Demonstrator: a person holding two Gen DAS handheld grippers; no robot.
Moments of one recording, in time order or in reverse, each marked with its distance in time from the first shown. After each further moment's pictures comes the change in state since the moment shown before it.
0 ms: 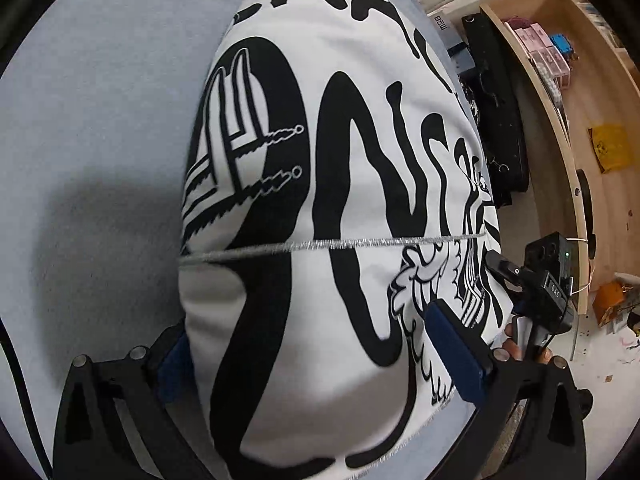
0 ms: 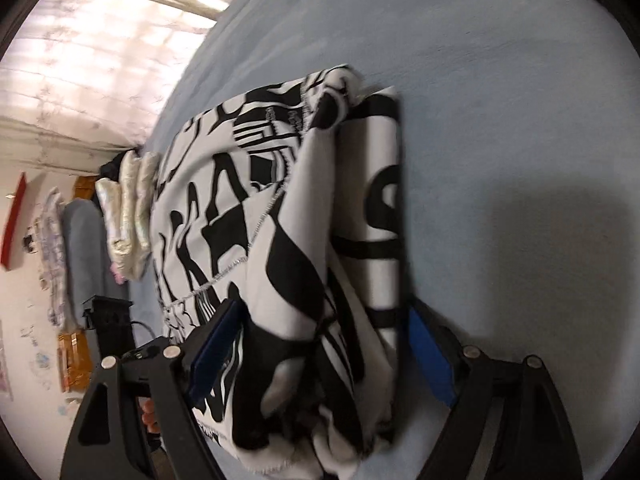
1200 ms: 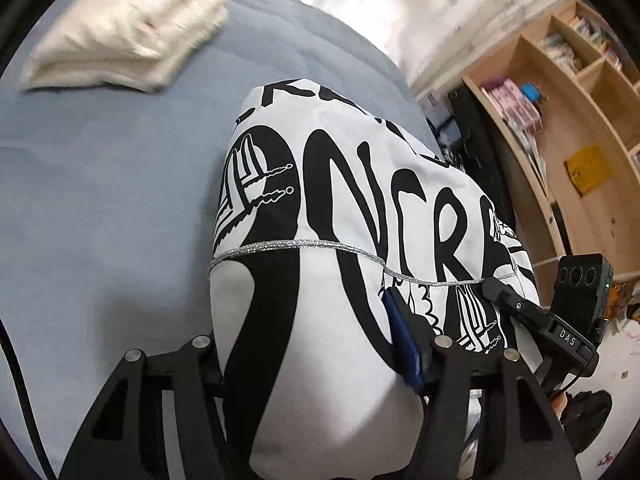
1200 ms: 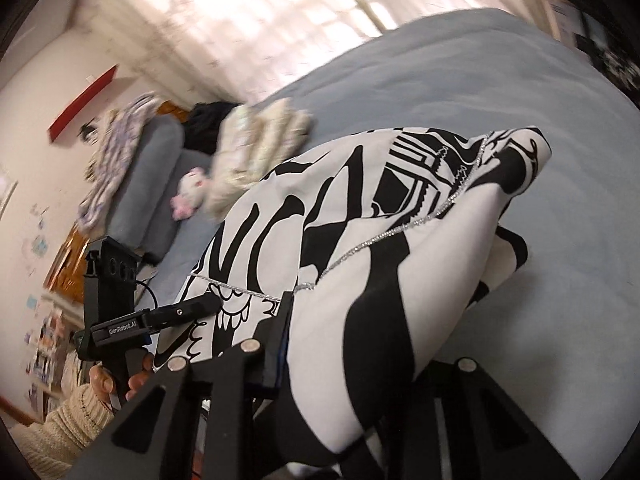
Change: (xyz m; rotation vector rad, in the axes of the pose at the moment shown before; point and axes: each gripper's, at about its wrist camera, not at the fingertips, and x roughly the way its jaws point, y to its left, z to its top) left arm -0.244 0.042 -0.087 0.029 -0.313 0.088; right arm -0.005 0.269 -0.121 -0.438 -0.117 0.075
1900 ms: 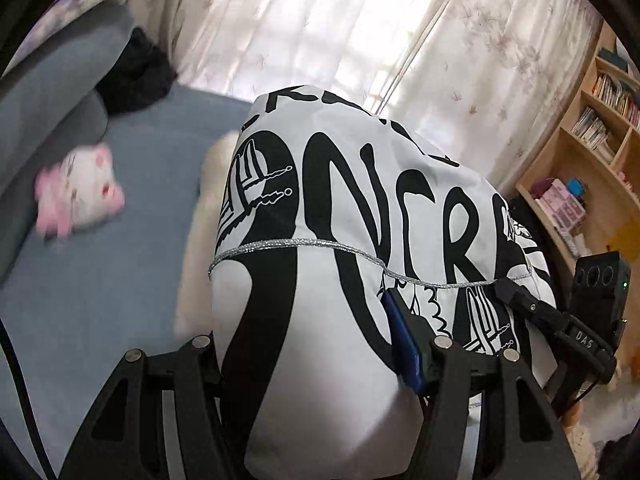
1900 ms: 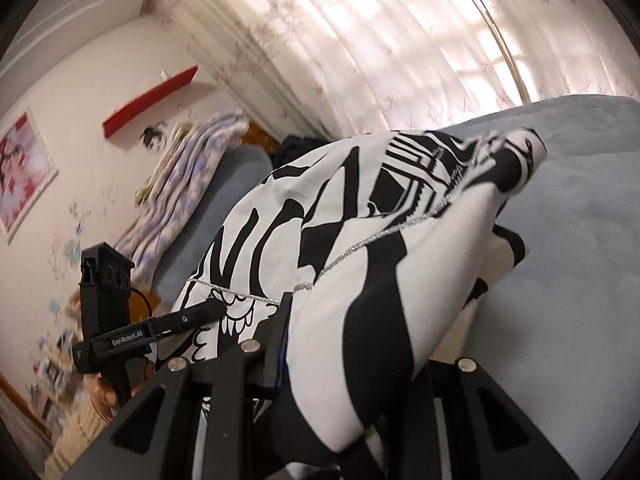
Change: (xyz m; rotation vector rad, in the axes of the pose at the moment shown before) left arm -0.192 0.148 0.302 0.094 -0.326 0.218; right arm 0.197 0.231 0.223 -0.167 -0.165 0.214
